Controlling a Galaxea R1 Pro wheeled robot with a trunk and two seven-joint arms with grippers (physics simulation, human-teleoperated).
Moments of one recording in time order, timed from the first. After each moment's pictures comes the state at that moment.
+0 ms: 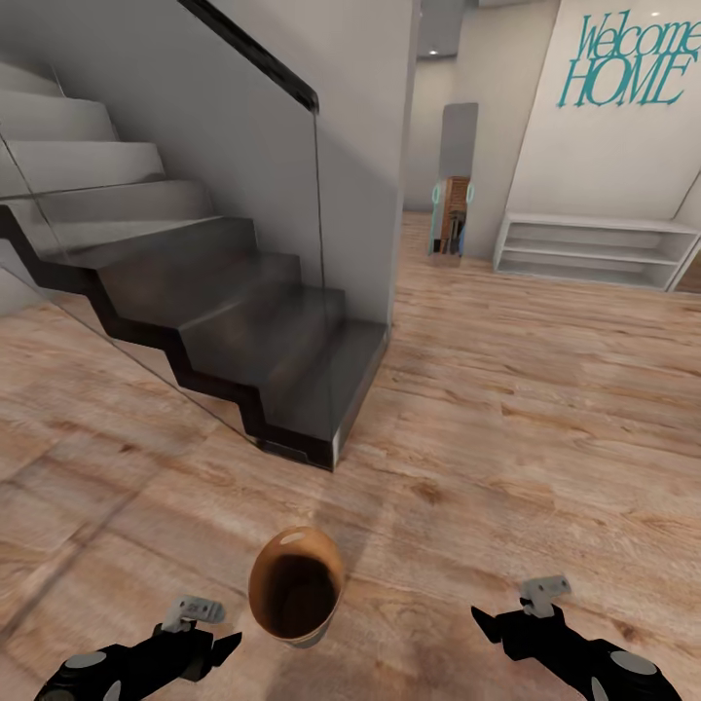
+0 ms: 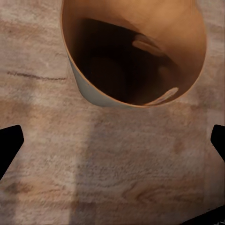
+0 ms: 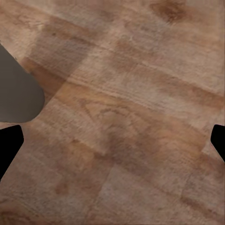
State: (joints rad) left arm 0.00 0.20 0.00 -1.48 0.12 0.70 -0.40; right arm 0.02 -0.12 -0.13 -1.57 0.02 0.64 0.42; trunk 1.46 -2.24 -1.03
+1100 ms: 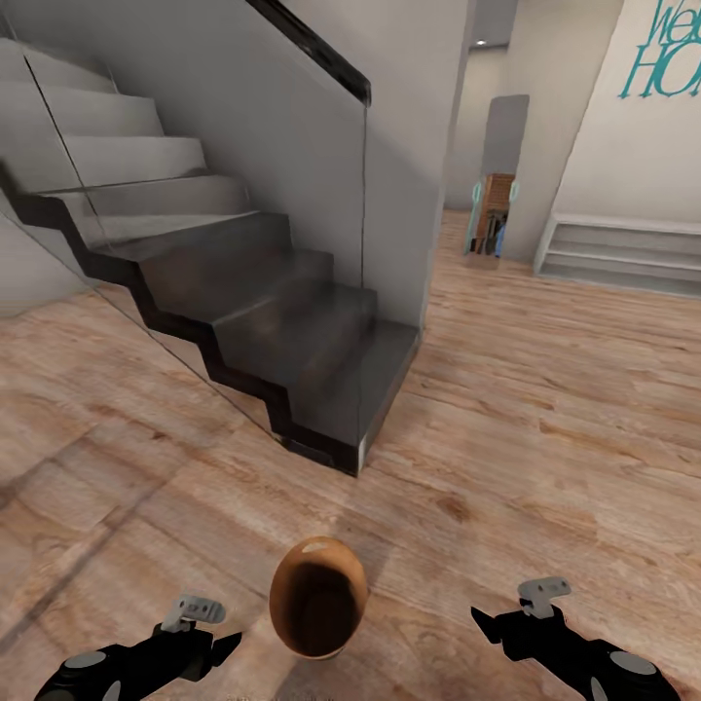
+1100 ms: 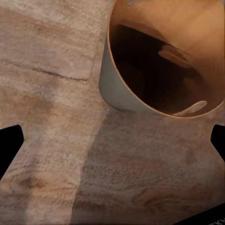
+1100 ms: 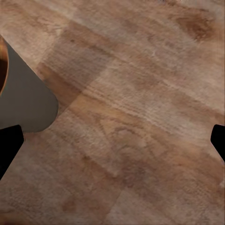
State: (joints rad) left arm 0.00 0.20 0.00 -1.48 0.12 0.70 -0.40; right arm 0.02 -0.12 -0.13 -1.56 0.02 0.64 0.42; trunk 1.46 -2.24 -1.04
